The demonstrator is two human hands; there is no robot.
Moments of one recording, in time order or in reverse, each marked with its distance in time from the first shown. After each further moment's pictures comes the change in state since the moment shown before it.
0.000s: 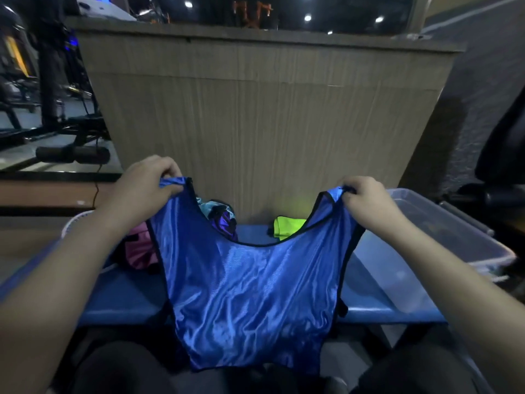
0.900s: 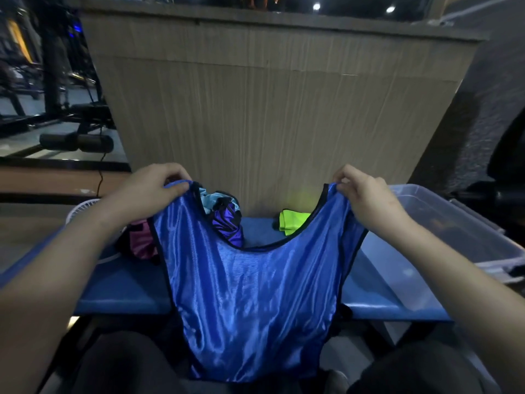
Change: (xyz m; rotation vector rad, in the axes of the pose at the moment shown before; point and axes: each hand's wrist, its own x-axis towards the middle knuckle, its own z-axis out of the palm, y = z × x) left_hand -0.003 -0.016 0.007 -0.090 -0.210 -0.024; right_hand 0.000 0.000 0.017 -0.139 0.002 -0.167
